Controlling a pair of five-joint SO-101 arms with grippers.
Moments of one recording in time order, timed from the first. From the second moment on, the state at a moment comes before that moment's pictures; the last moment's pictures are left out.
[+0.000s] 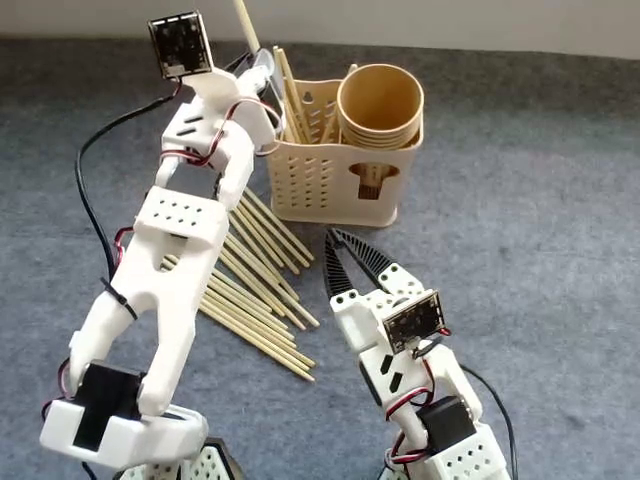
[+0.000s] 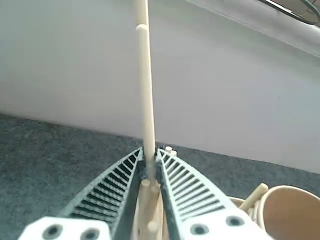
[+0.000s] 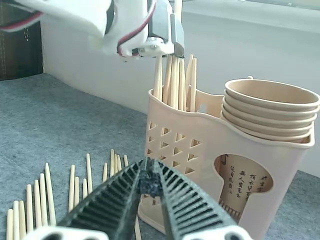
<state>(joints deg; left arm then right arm) 7.1 -5.8 17.0 9.8 27.1 -30.8 -103.9 96.0 13.9 10.5</state>
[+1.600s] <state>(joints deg) 6.0 -41.5 39.3 20.2 21.2 -30.8 -103.9 96.0 13.9 10.5</state>
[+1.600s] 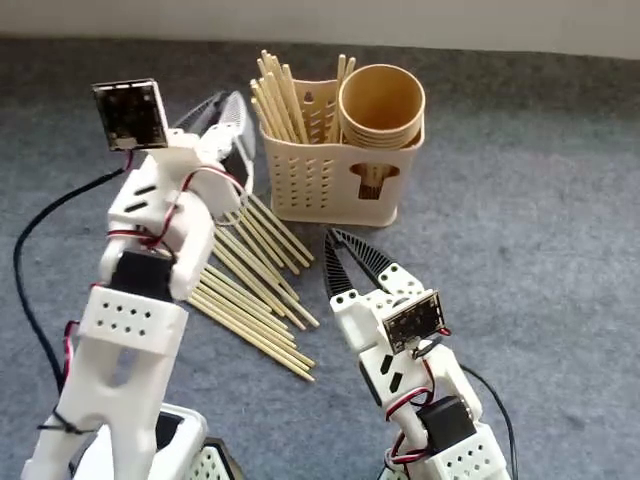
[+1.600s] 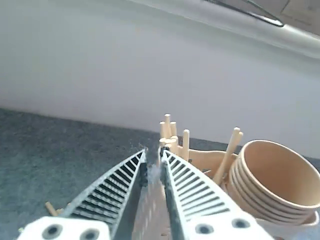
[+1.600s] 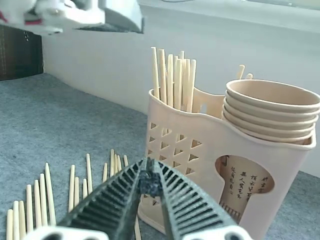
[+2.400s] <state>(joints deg) -5.7 -43.3 47.6 47.7 21.6 -30.8 -103.9 96.0 13.9 10.5</state>
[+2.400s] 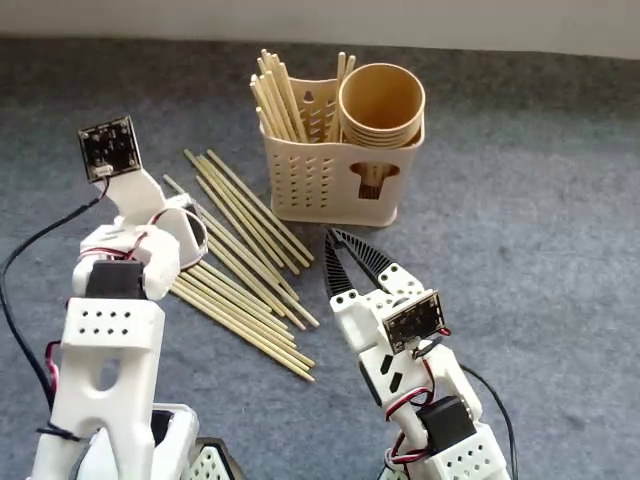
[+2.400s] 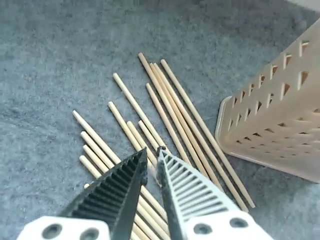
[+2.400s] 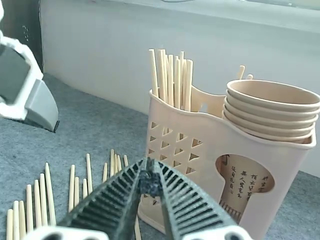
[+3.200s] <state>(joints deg) -9.1 -6.5 28.5 54.4 21.5 -30.8 -103.9 96.0 13.9 10.5</state>
